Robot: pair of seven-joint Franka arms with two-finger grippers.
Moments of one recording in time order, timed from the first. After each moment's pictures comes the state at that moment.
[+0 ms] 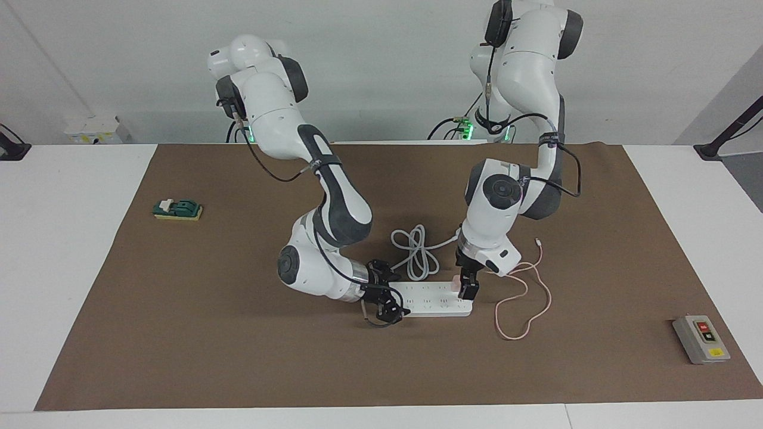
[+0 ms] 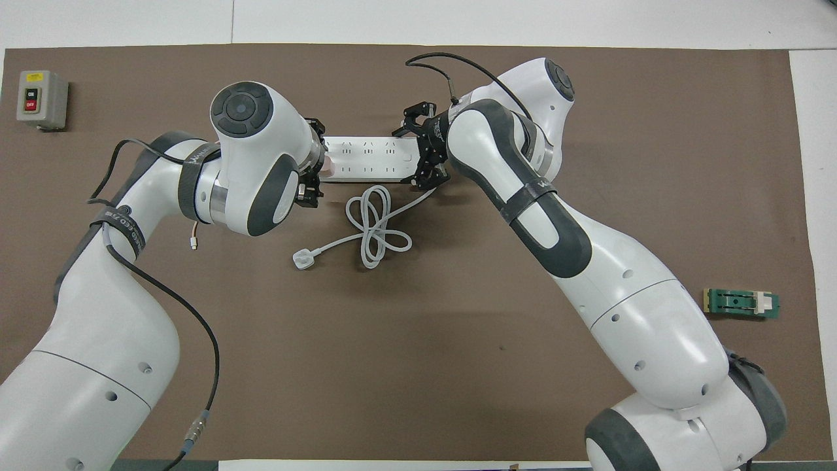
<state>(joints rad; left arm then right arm) -0.37 0.53 -0.05 -1.62 0.00 2.22 -1.82 0.33 0.97 0.06 -1.06 0.79 2.07 1.37</state>
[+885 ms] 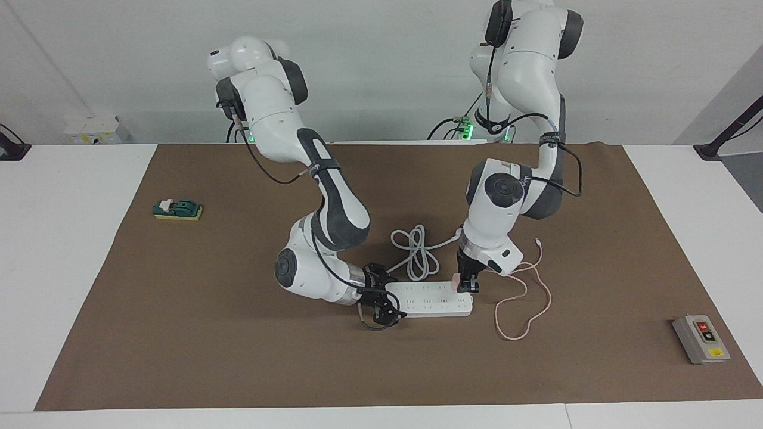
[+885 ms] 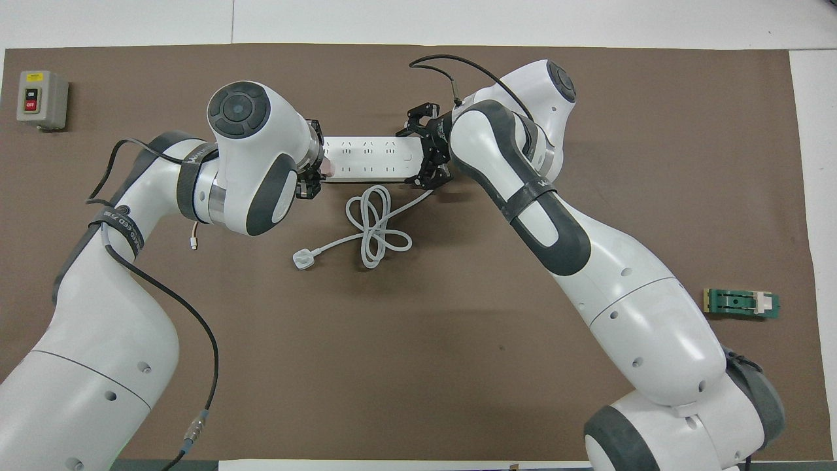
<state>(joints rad) -0.37 0.53 -0.04 -1.62 0.00 2.25 -1.83 0.33 0.98 0.06 -1.06 0.79 2.08 1.36</state>
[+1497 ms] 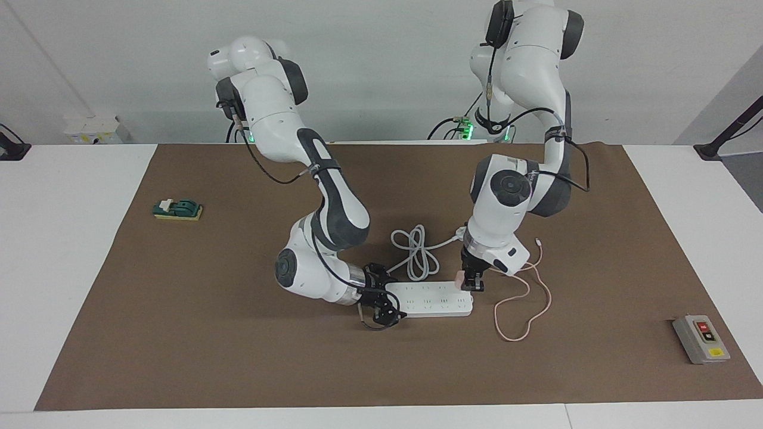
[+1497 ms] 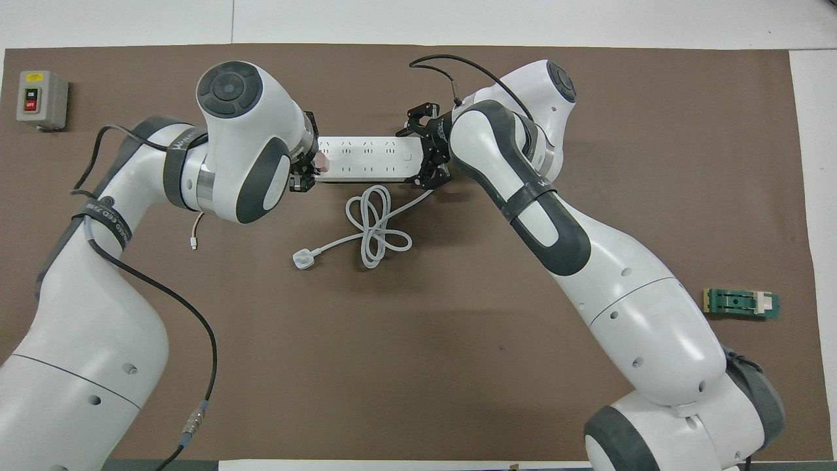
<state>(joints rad) -0.35 0.52 -0.03 -1.51 0.01 2.10 -1.83 0.33 0.98 0.06 -1.06 0.79 2.08 1.36</state>
